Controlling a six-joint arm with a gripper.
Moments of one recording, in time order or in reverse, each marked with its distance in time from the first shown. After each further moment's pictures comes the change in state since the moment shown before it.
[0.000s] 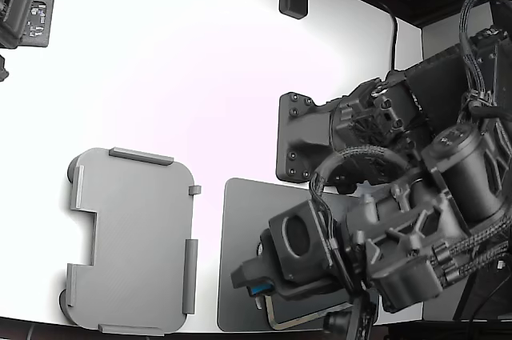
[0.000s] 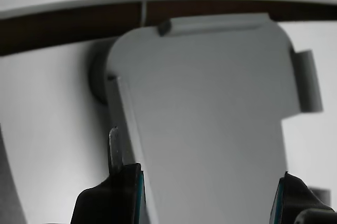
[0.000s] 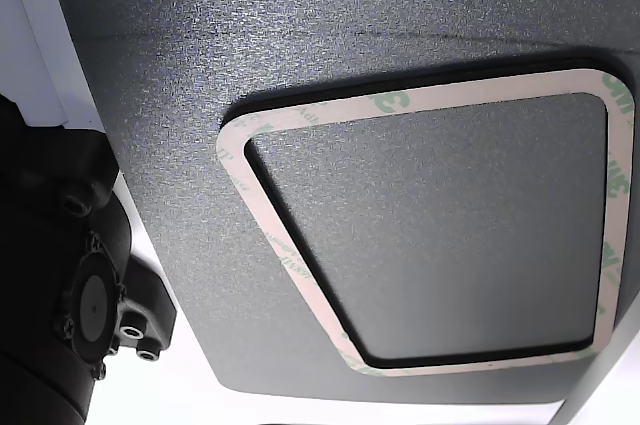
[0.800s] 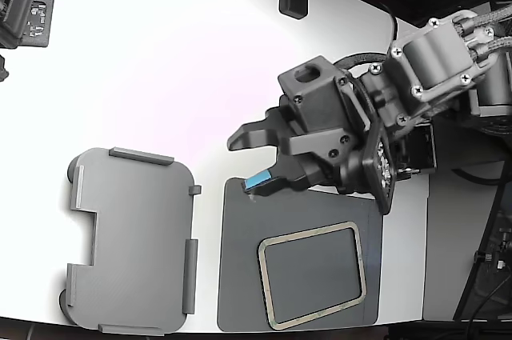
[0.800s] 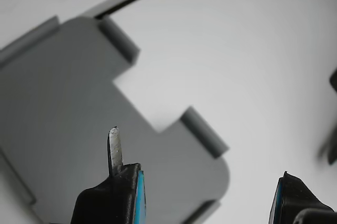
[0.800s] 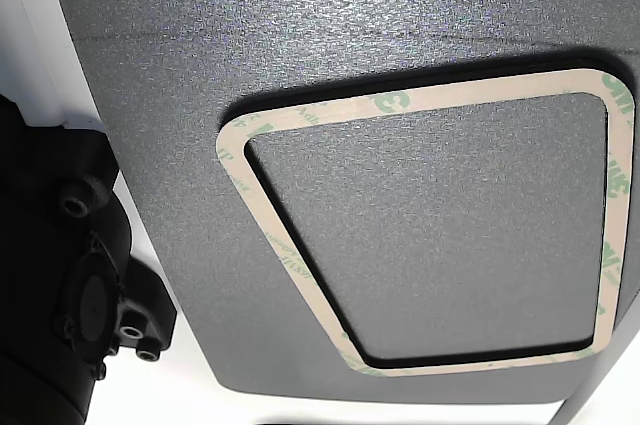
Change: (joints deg) arm -37.9 10.9 -1.5 1.3 -23.6 4.8
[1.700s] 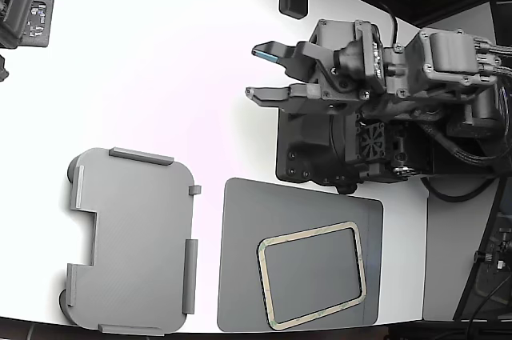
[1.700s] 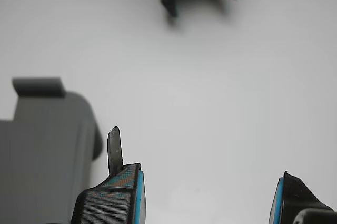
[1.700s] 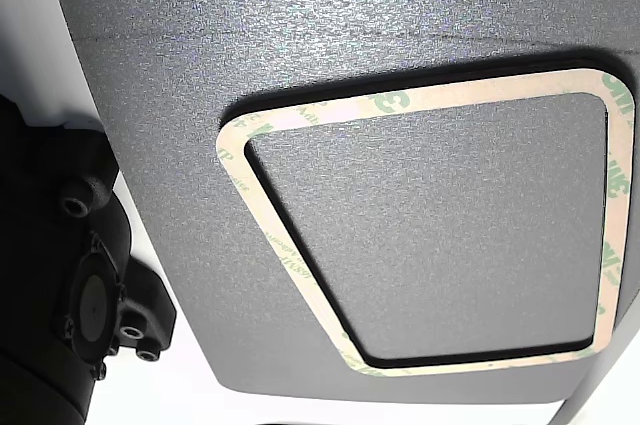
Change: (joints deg) arm -7.3 35.1 30.8 -10.5 18.2 33.1
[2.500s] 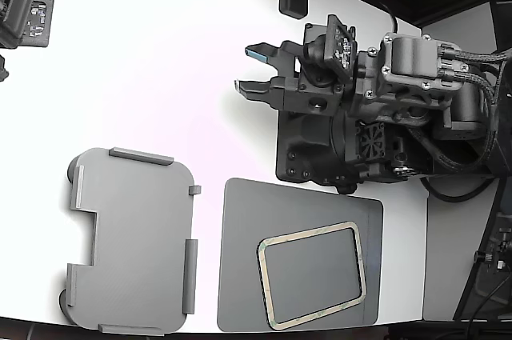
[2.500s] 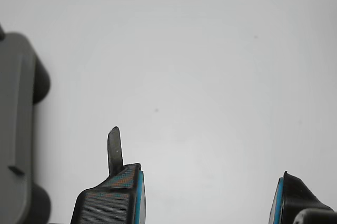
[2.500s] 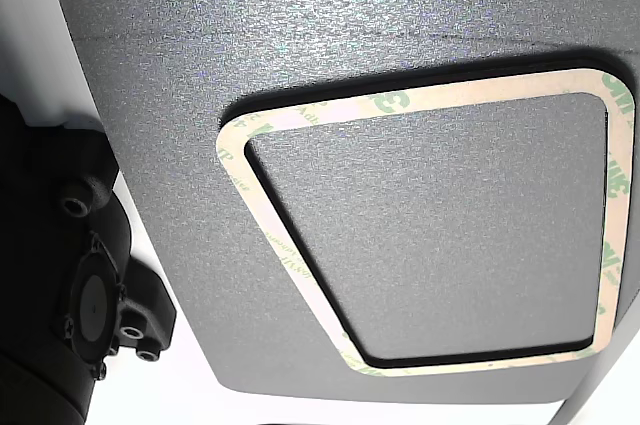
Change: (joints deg) arm 0.0 0.4 5.9 5.1 8.5 10.1
